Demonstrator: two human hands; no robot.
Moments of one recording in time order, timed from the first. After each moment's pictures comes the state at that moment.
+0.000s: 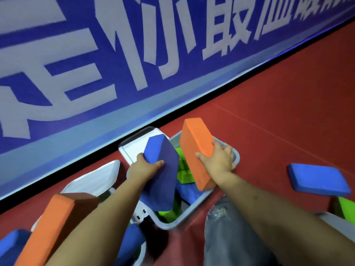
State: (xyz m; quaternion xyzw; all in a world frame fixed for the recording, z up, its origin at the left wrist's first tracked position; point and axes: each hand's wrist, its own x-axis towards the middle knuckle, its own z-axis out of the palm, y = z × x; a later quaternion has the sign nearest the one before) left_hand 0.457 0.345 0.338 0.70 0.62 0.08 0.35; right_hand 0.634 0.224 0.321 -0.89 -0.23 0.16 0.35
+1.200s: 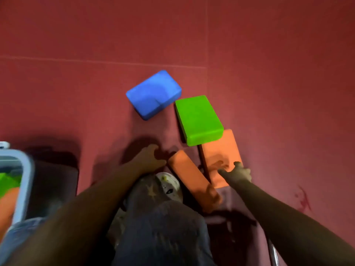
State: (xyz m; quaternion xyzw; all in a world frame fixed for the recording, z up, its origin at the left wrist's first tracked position) left_hand 0.881 0.031 0.079 0.87 0.09 -0.40 0.27; right_hand 0.838 -0.251 0.046 -0.85 0.36 0.34 0.19
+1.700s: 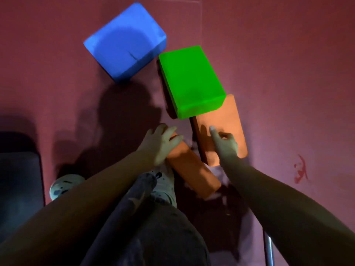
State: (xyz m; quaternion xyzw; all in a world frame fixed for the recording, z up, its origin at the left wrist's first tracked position) left_hand 0.878 -0.025 -0.015 0.90 -0.31 -0.31 0.02; right_hand 0.862 -0.235 -0.039 -0.74 0.50 0.22 0.39
